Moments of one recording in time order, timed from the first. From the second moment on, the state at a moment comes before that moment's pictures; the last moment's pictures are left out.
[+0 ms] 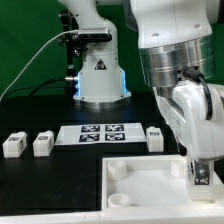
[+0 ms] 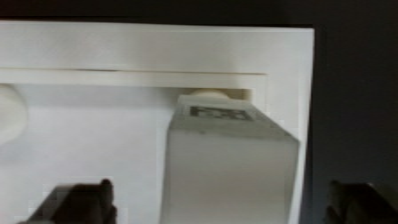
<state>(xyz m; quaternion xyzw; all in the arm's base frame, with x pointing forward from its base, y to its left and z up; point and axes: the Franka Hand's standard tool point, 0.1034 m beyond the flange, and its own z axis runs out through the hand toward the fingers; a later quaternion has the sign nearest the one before) 0.630 0.108 0.080 -0.73 0.68 0.03 0.08</state>
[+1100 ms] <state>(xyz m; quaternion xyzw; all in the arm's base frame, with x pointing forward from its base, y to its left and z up) 0.634 0.119 0.077 -0.99 0.13 -0.03 0.07</state>
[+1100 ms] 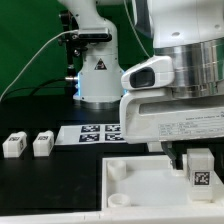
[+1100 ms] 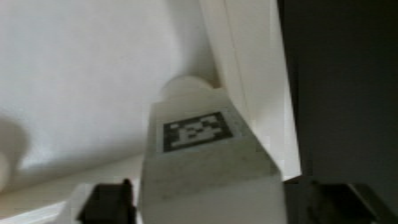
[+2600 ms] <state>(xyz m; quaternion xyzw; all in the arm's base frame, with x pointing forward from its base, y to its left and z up) 0.628 0.122 0.069 -0.82 0.57 0.01 0.09</state>
